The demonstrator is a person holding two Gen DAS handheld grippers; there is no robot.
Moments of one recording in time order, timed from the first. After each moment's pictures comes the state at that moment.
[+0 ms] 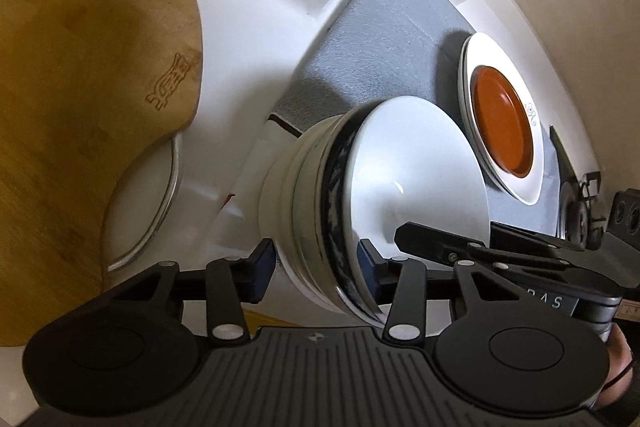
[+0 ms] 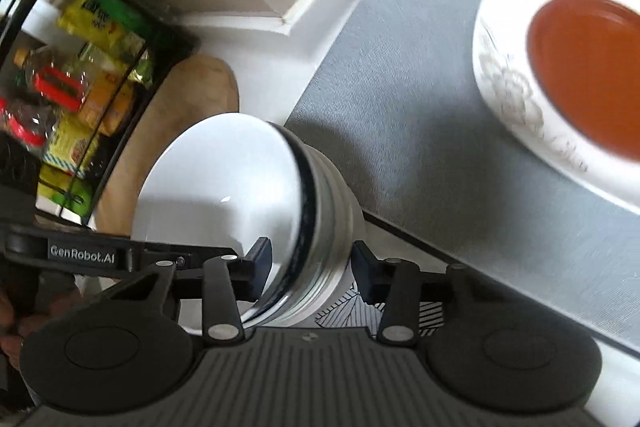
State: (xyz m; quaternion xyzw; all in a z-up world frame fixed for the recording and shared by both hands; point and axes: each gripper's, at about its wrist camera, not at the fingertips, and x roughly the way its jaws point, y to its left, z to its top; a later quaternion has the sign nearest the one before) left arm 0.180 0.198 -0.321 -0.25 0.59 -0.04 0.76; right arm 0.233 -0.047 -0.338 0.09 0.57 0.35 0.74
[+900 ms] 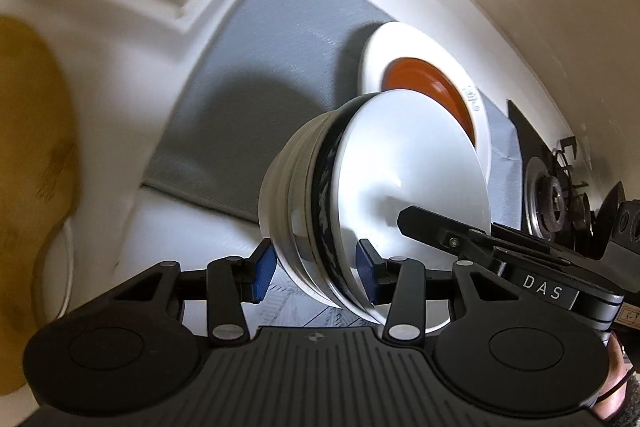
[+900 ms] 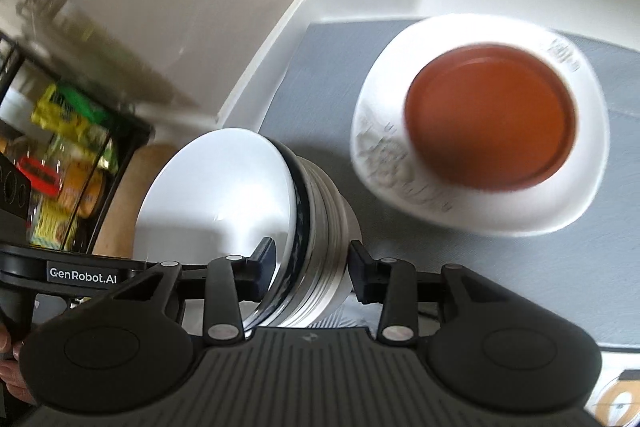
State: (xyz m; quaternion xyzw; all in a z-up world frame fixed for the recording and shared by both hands) left arm 0.236 0.127 -0.284 -0.20 0.60 -0.10 0.77; right arm 0.243 -0.125 -0.293 0.16 0.52 0.24 0.81
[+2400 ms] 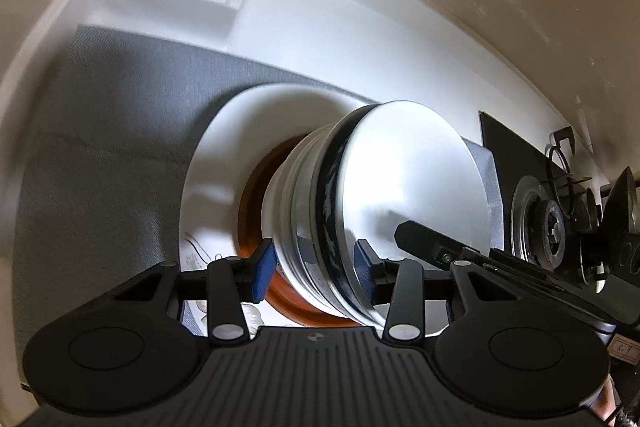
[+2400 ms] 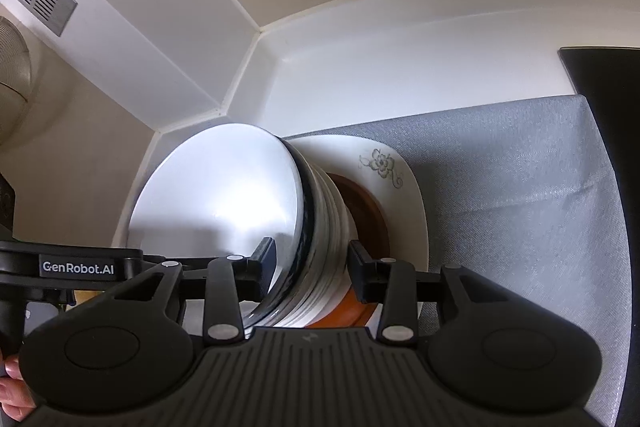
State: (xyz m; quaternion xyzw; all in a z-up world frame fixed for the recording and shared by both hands) left arm 0.377 0.000 -0.304 -0.13 0.59 -0.16 0.78; right arm 0.335 -0.242 -0.325 0.23 0.47 0.12 0.84
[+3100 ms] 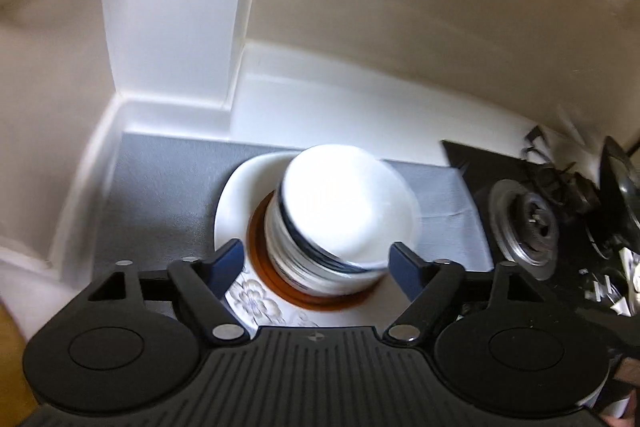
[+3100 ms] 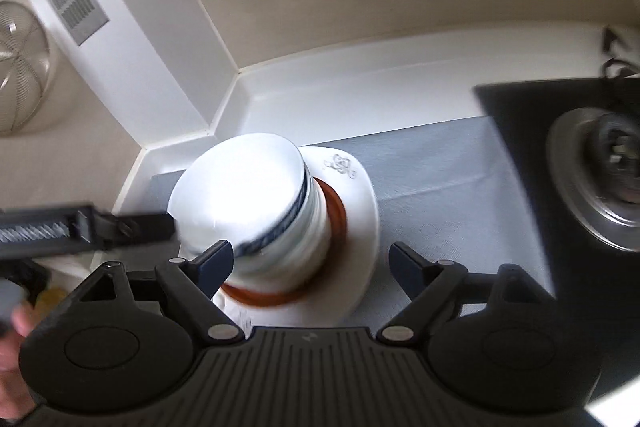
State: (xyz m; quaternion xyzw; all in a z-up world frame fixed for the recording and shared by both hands) left arm 0.277 -0.004 -0.207 -0.05 0.45 -0.17 0.87; right arm 0.218 -0.223 -0.258 0.18 0.41 0.02 0.90
